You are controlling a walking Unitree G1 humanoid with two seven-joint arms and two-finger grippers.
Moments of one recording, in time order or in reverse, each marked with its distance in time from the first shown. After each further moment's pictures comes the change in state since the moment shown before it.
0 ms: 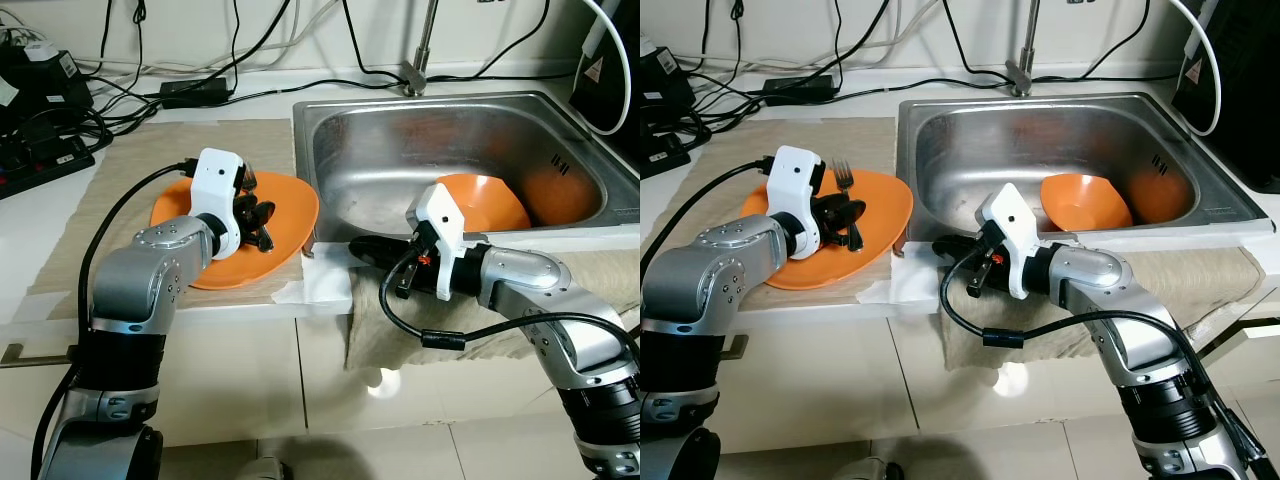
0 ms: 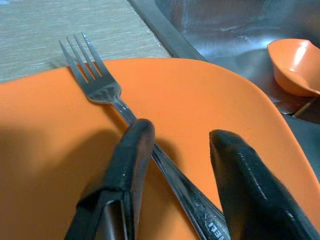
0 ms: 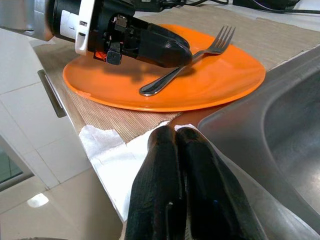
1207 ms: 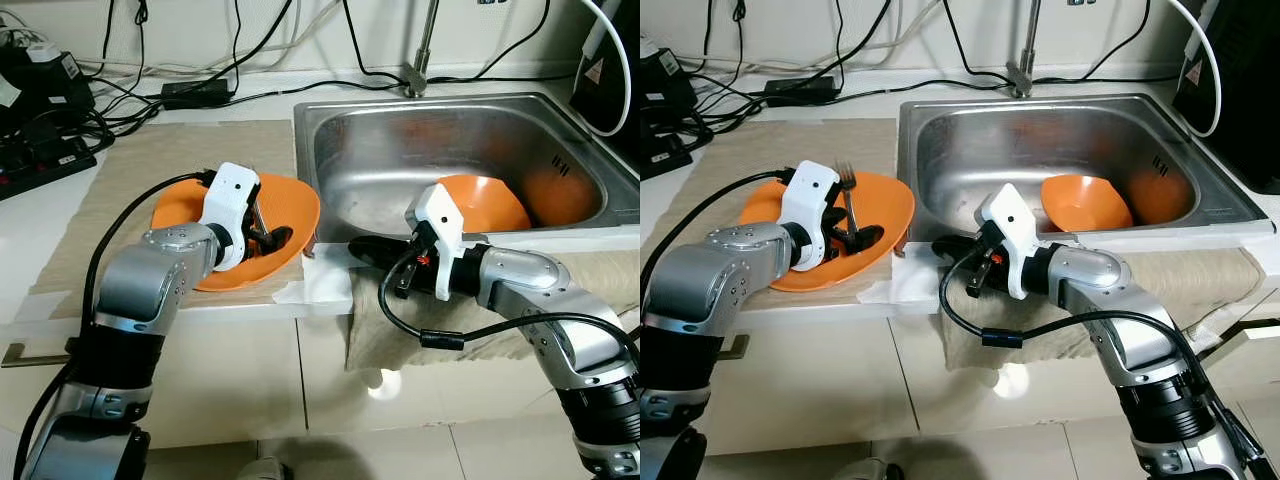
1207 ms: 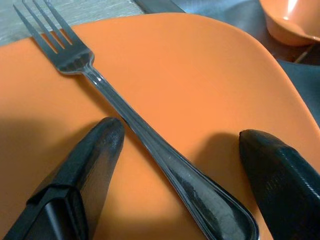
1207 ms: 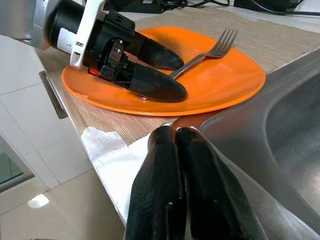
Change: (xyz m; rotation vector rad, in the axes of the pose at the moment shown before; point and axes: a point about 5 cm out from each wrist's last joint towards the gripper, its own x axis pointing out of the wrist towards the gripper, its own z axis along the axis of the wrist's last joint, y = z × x) left arm 0.003 -0.005 -0.011 0.129 0.148 -0.079; right arm 0.001 0.000 0.000 0.004 -0.003 0.001
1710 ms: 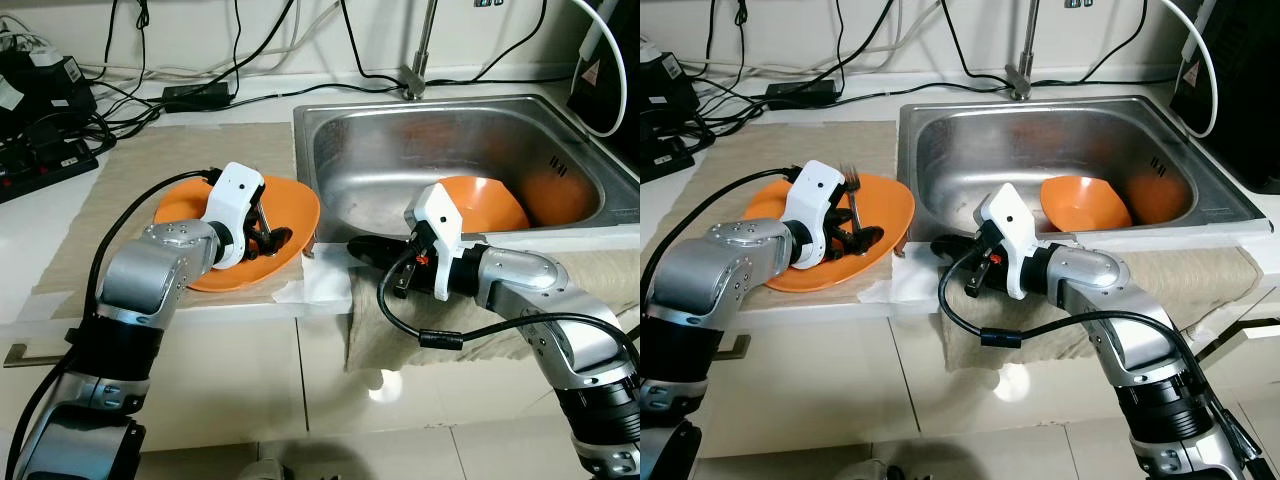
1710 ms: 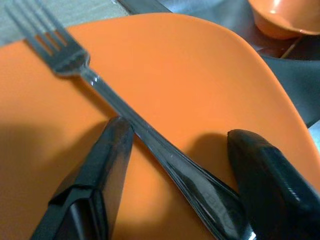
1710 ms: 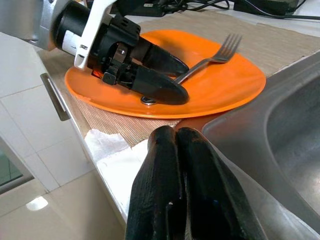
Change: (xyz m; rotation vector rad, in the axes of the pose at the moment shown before) left arm 0.006 0.001 0.000 -0.012 0.016 -0.049; right arm 0.001 0.000 0.000 0.002 -0.003 -0.001
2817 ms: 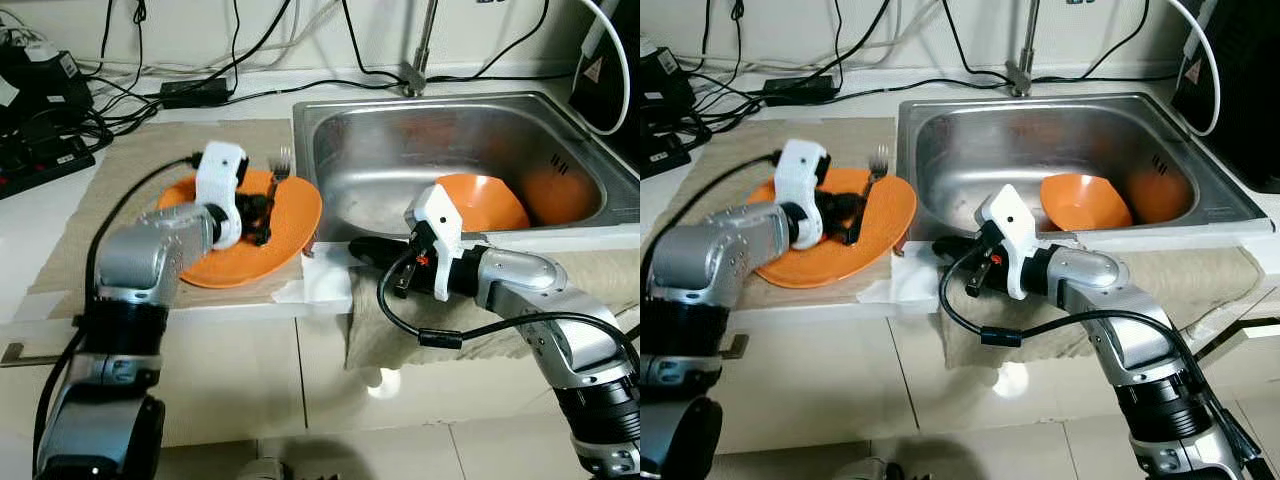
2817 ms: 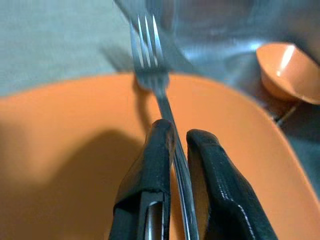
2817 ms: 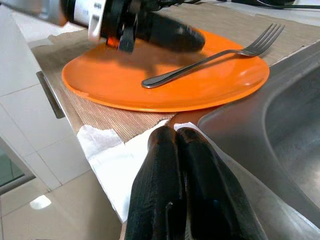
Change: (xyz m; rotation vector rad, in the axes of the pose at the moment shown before) left arm -0.002 0.018 0.026 -0.145 -0.159 0.063; right arm 0.000 -0.002 -0.003 0.014 0.007 -0.006
